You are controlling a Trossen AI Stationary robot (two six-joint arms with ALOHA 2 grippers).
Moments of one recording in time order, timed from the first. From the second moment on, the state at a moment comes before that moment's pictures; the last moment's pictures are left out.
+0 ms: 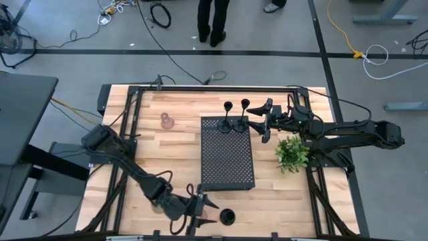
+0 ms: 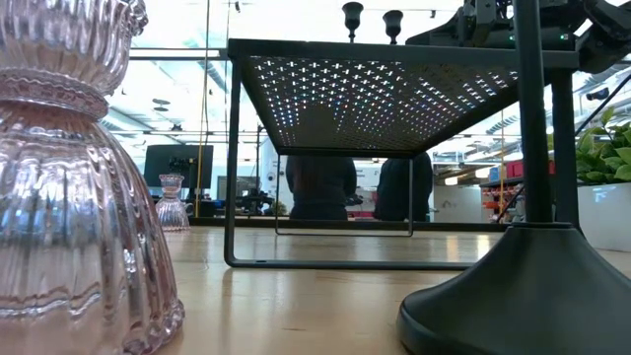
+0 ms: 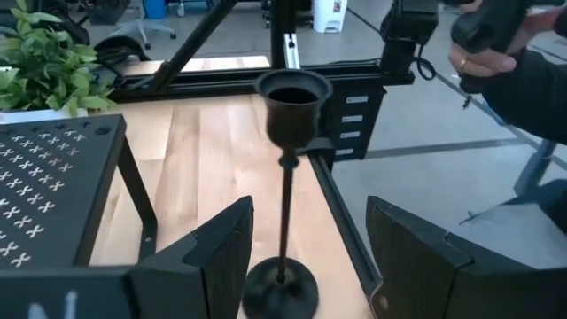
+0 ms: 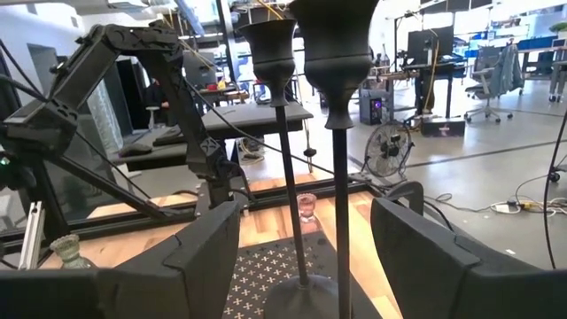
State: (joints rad) left arm -0.69 1.81 1.13 0.36 -0.45 -0.22; right arm -0.26 0.97 0.39 0.65 -0.09 0.10
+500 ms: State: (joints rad) left arm -0.62 1.94 1.13 0.58 -0.35 -0.25; right arm -0.26 0.97 0.39 0.64 -0.10 0.09
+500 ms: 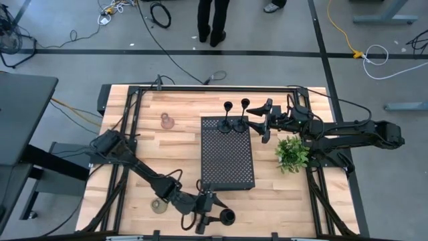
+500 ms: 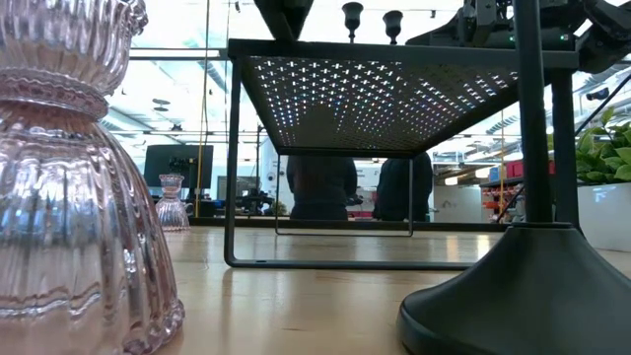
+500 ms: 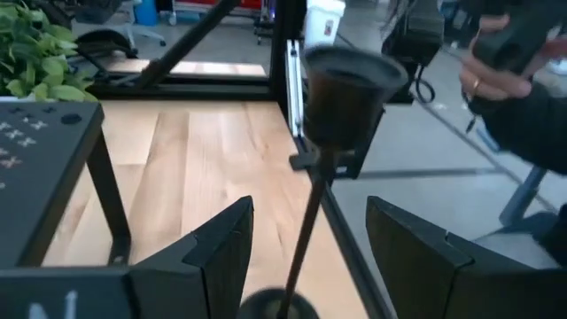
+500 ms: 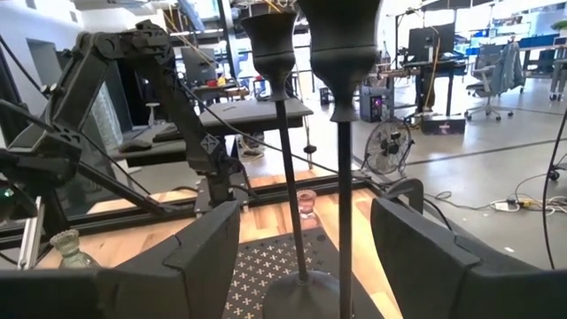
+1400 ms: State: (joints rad) left arm -0.58 2.03 1.13 0.81 -0.23 -0.21; right arm -0.26 0.97 0.39 0.60 -0.09 0.09
